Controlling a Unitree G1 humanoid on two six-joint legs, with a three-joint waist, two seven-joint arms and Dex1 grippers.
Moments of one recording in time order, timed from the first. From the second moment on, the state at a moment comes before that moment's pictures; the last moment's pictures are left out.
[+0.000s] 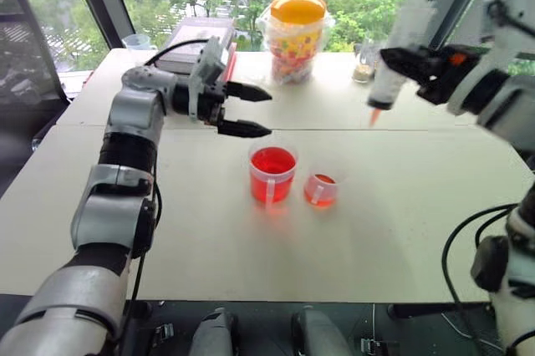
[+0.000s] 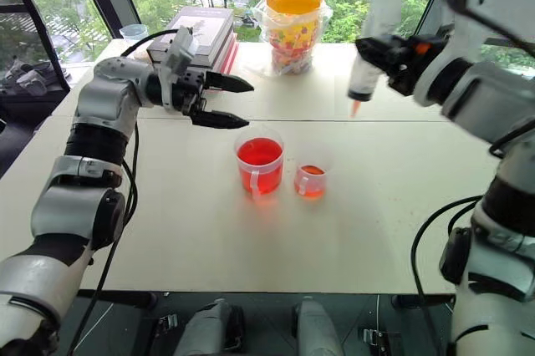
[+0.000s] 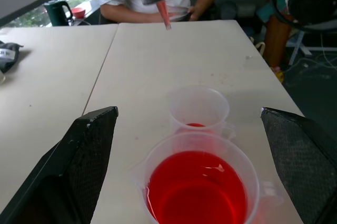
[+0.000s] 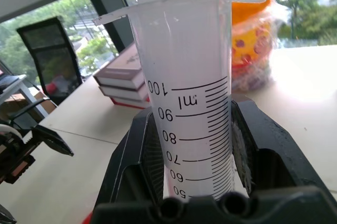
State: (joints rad) left arm -1.15 0.46 -0.02 0.64 -0.22 0.30 -1.61; right arm -0.98 -0.78 -0.40 -0.12 1.04 1.41 0.06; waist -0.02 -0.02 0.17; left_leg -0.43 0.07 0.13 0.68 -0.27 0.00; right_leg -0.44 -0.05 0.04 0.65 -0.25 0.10
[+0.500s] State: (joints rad) left arm -1.05 0.46 -0.03 0.39 -0.32 0.44 -1.52; right arm -0.94 -0.89 -0.11 0.25 0.87 1.61 0.19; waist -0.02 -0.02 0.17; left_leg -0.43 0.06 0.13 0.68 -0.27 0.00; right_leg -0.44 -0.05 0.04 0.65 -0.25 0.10
